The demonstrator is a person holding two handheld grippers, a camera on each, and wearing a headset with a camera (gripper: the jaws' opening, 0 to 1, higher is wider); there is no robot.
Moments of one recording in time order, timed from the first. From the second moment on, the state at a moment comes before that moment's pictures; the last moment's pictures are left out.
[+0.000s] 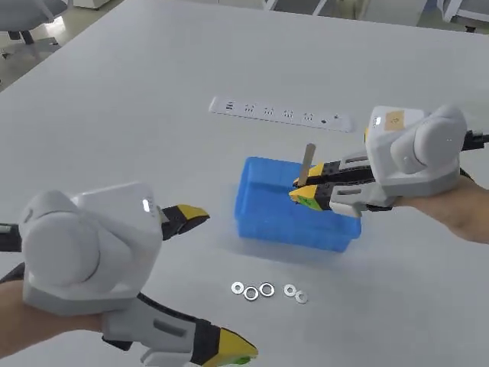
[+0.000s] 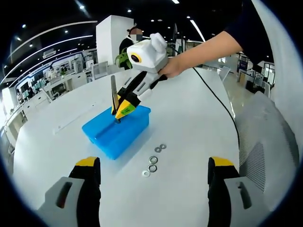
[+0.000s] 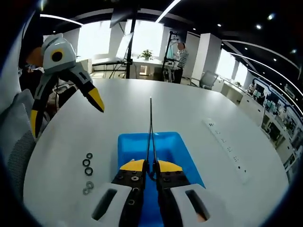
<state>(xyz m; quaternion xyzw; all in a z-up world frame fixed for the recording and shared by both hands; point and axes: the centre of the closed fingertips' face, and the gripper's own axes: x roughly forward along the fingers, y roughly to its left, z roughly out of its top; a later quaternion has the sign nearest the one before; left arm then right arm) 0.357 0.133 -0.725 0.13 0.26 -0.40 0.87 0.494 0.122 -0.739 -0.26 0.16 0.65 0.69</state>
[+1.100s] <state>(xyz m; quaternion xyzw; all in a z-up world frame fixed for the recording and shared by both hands) 0.389 0.143 -0.707 0.13 0.24 -0.38 0.89 0.495 0.122 -0.762 -0.22 0.19 0.65 0.71</state>
